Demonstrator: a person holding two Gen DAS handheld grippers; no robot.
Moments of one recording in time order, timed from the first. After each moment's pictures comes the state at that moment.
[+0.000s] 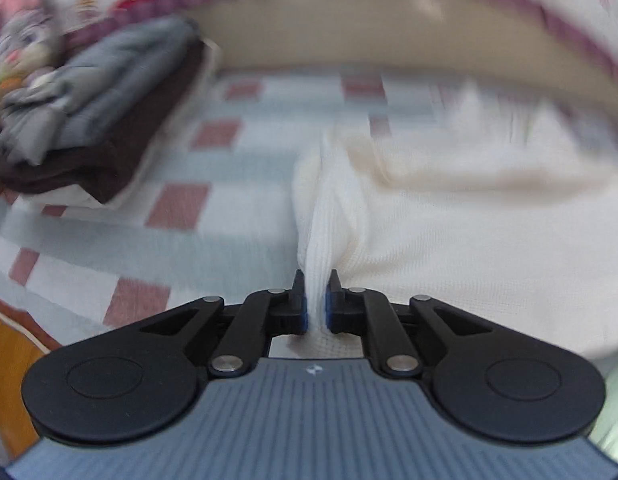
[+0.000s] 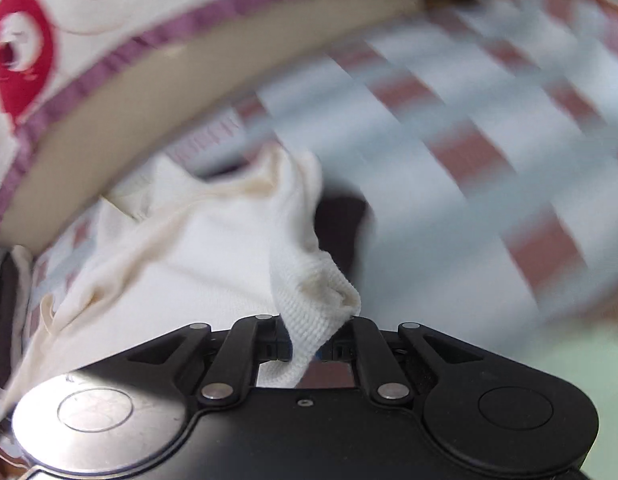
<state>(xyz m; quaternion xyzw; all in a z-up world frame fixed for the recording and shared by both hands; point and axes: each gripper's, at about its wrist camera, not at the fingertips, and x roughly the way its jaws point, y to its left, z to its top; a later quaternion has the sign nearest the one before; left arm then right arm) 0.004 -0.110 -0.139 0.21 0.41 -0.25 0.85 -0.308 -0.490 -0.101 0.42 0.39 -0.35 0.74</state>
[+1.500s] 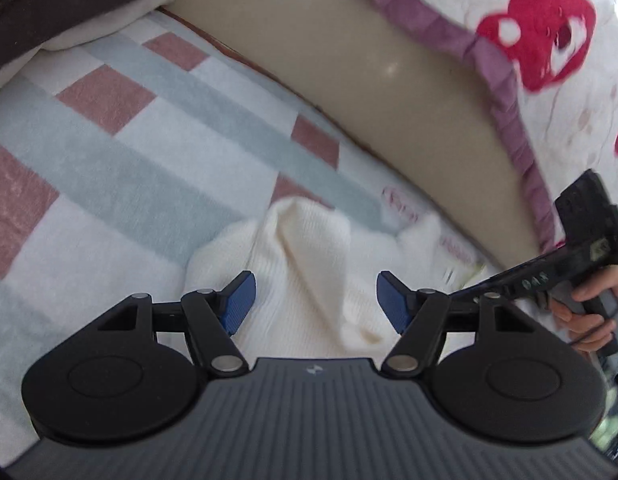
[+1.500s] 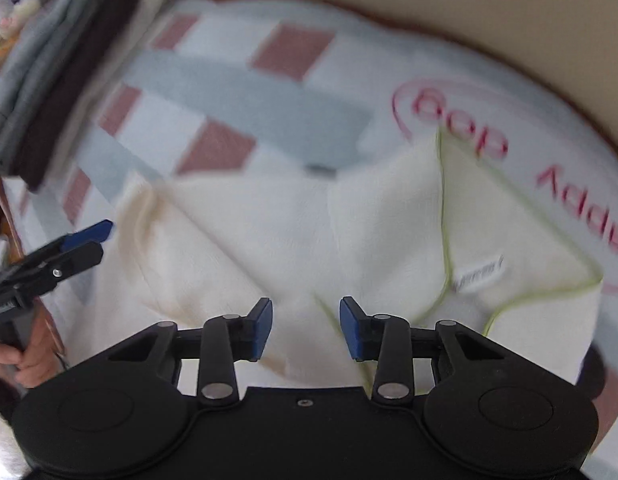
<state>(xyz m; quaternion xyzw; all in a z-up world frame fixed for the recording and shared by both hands) 0.162 -0.122 -0.189 -0.13 0.44 -0.40 0.80 0.092 -0.443 -0.148 0.15 0.64 0.07 0.75</state>
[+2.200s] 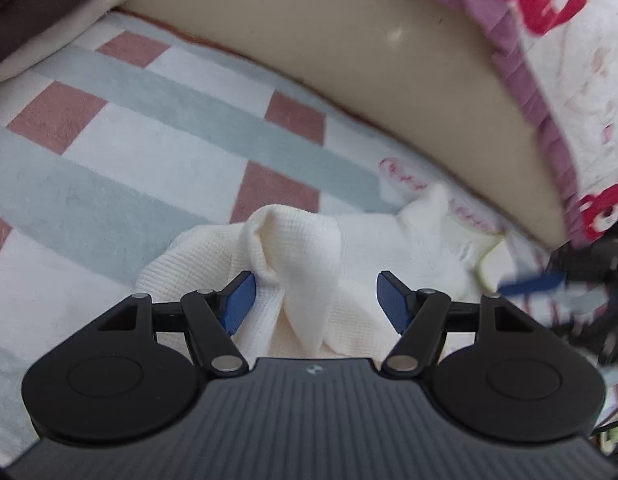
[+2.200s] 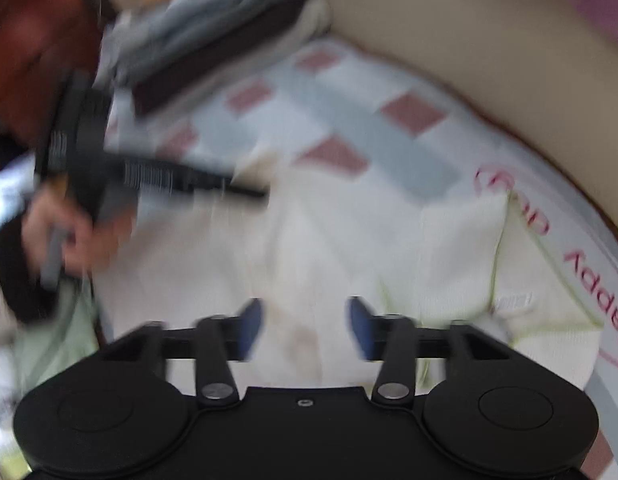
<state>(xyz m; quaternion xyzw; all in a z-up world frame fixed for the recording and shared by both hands) 0.166 -0.177 -0.191 -0.06 0.48 -0.38 0.79 0.044 -0.432 -0.111 0.06 0.53 0.17 0.83</state>
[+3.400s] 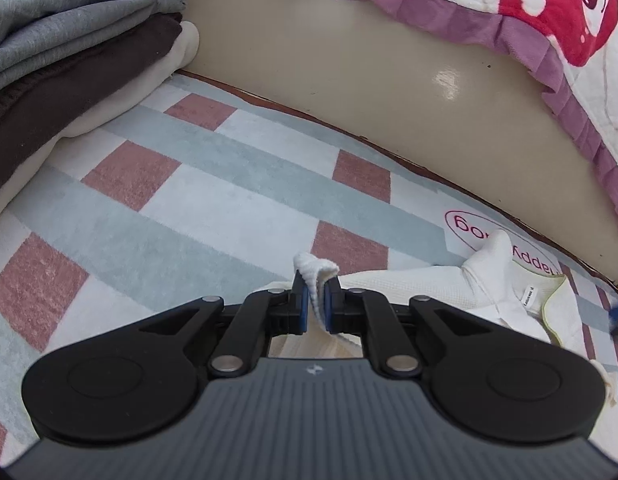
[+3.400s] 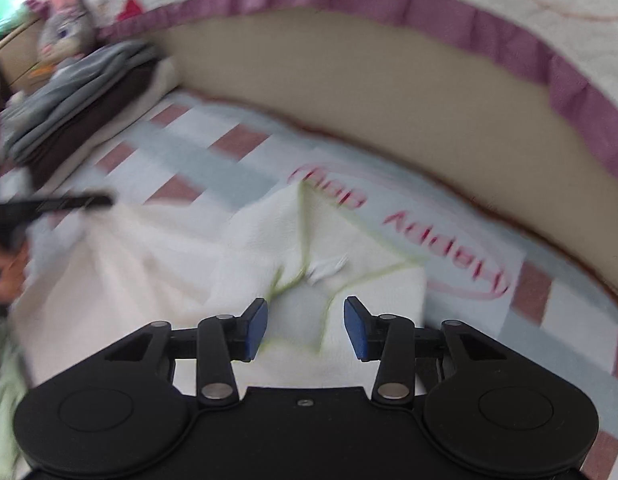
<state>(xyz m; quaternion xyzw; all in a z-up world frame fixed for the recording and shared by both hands) 0.161 -0.162 -0.177 -0.06 0.40 -0.30 0.86 -0.037 -0.511 -0.094 0.06 0.49 0.05 0.87</state>
